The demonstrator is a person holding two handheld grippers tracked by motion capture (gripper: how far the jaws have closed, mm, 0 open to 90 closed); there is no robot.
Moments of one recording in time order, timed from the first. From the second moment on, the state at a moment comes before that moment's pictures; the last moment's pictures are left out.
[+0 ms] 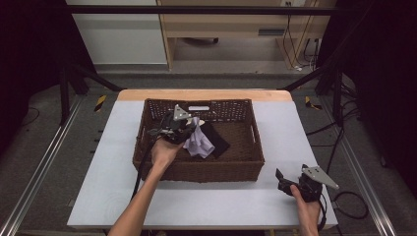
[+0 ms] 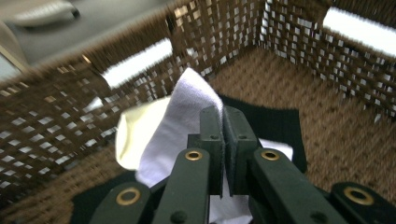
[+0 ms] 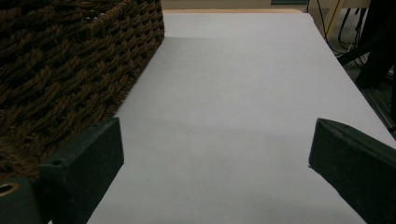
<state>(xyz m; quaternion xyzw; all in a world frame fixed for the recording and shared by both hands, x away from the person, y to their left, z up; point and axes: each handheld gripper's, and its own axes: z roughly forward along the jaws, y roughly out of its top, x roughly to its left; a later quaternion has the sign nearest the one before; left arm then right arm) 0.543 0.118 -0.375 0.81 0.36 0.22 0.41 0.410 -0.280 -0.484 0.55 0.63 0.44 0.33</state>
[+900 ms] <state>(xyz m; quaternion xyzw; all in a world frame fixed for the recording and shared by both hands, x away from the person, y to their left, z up) 0.479 0.165 -0.317 0.77 0.30 0.22 0.52 0.410 -0.280 -0.485 0.55 0.63 0.44 0.33</state>
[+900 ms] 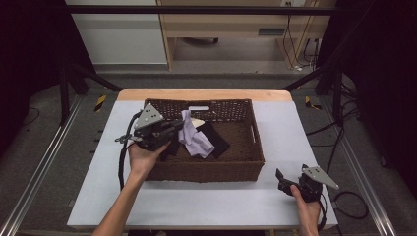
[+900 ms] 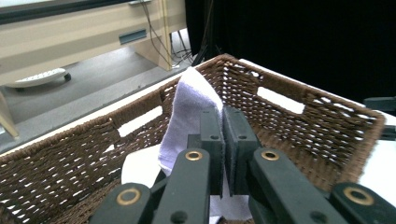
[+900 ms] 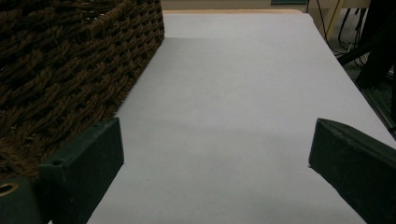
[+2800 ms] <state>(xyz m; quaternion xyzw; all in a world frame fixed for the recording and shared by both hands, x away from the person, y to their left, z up) 0.381 0.182 -0.410 0.86 0.26 0.12 0.42 0.409 -0.280 -0.485 0.55 0.63 0.44 0.33</state>
